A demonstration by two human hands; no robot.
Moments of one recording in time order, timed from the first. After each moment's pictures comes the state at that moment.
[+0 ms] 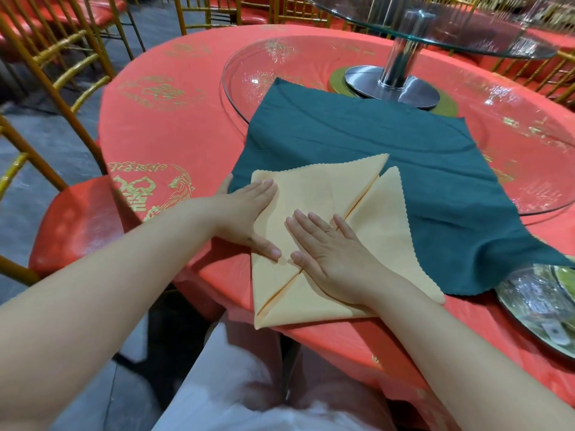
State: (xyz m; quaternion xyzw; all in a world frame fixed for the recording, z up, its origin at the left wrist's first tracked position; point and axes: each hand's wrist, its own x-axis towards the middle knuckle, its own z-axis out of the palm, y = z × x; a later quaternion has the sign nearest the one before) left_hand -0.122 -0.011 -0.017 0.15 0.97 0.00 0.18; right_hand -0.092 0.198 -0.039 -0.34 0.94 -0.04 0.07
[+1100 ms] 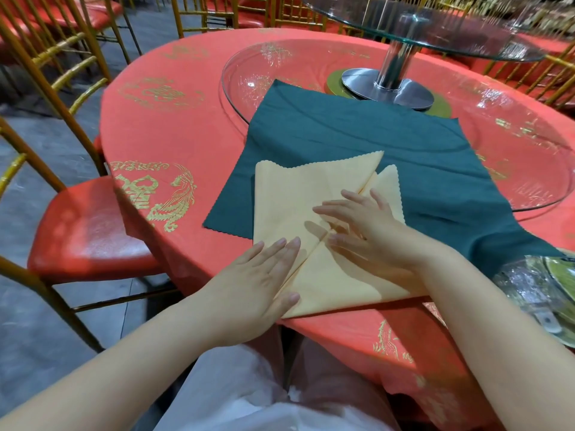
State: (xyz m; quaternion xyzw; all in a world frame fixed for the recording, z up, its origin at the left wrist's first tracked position) left_hand -0.009 0.025 -0.036 0.25 0.96 0.11 0.05; right_hand -0.115 0.234 -0.004 -0.31 0.94 -0.12 0.07
